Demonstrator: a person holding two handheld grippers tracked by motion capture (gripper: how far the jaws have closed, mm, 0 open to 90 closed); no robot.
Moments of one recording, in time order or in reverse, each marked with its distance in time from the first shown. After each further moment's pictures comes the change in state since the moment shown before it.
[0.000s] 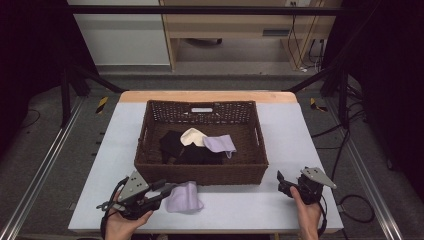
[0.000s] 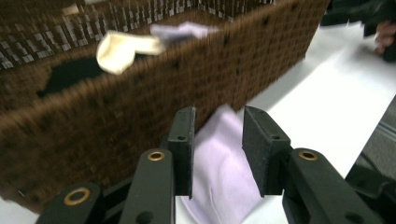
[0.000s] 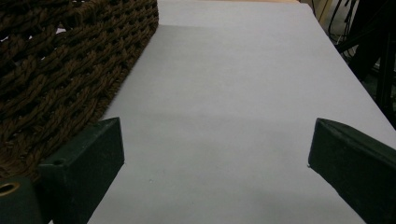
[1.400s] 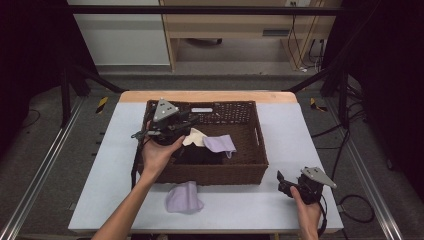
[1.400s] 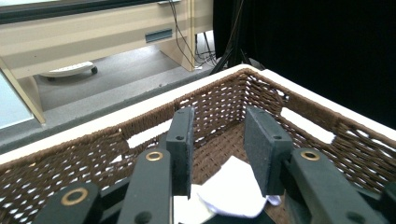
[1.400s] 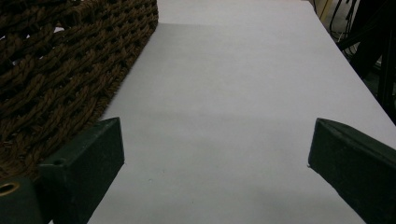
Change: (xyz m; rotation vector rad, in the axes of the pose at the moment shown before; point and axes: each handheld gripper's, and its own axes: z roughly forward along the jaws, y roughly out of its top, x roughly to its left) left arm 0.040 0.148 0.093 -0.136 0.129 -0.017; right arm 0.000 0.000 0.001 0.010 0.003 0.007
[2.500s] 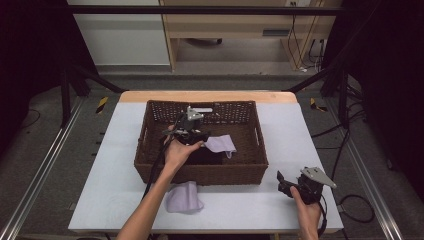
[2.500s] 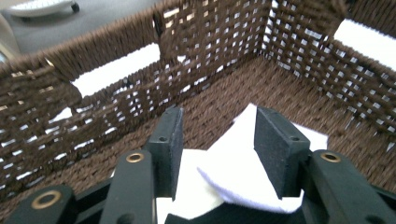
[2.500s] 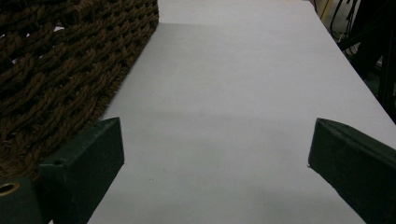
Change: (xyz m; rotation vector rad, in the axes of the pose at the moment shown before) left arm 0.000 -0.048 0.090 0.271 -0.012 0.018; right arm 0.000 0.000 0.000 0.000 0.002 -0.003
